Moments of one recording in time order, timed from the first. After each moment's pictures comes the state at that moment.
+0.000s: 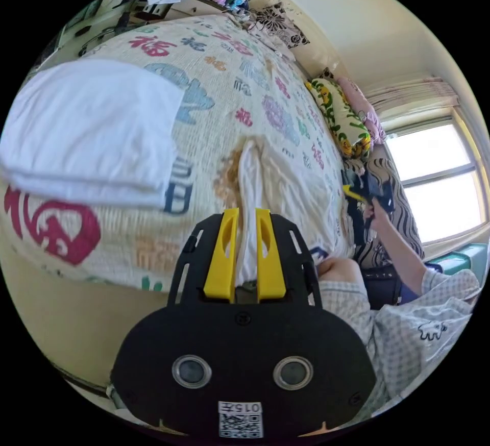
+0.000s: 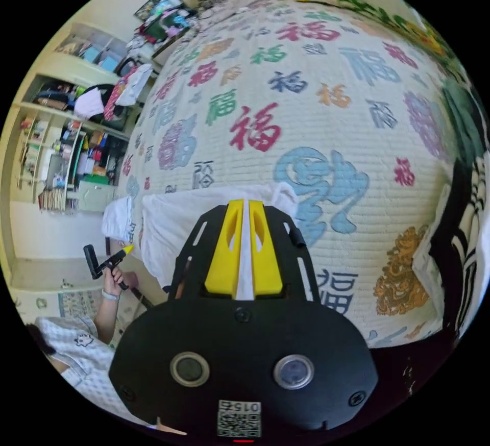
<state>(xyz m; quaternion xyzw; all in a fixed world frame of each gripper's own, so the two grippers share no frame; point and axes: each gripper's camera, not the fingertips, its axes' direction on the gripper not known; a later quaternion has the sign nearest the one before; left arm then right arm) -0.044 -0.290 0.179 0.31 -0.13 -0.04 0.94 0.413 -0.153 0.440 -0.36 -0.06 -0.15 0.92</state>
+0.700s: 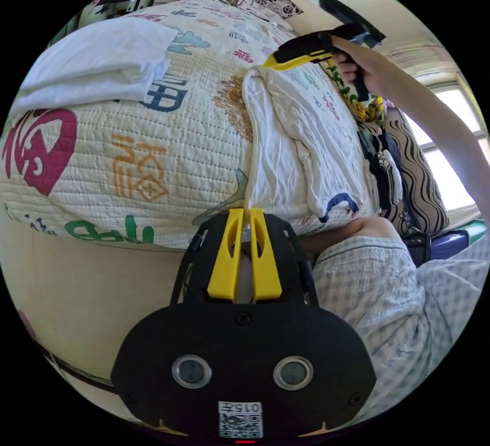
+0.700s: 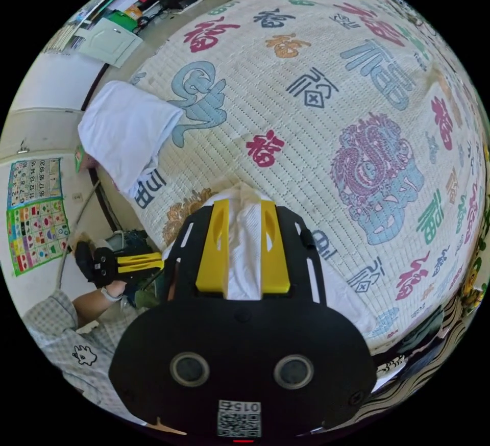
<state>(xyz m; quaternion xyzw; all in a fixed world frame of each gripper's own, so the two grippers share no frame) -0.035 -0.241 0.320 0.26 -0.20 -0.02 0.95 0.042 0.106 0.604 -0.51 -0.02 -0.48 0.71</state>
